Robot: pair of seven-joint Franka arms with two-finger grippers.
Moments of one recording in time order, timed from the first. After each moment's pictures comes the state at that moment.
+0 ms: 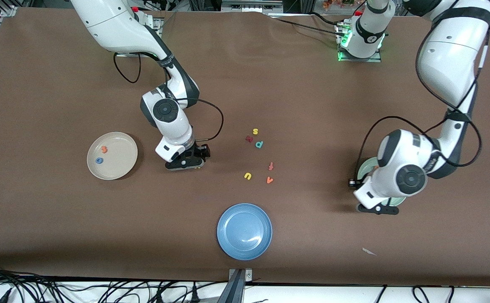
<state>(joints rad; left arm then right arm) 0.12 0.78 -0.33 -1.43 0.27 1.99 -0.15 0.45 0.61 0.07 -1.88 -0.17 2.64 0.49</state>
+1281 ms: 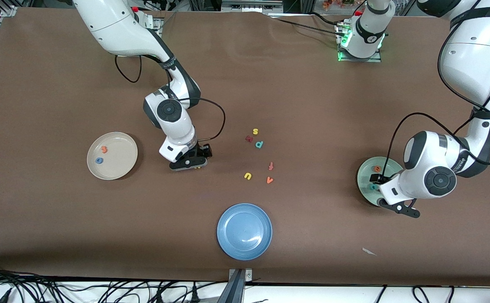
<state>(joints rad) 0.23 0.76 -0.34 -1.46 0.38 1.98 0.09 0.46 0.64 0.07 -1.88 -0.20 2.67 0.49</state>
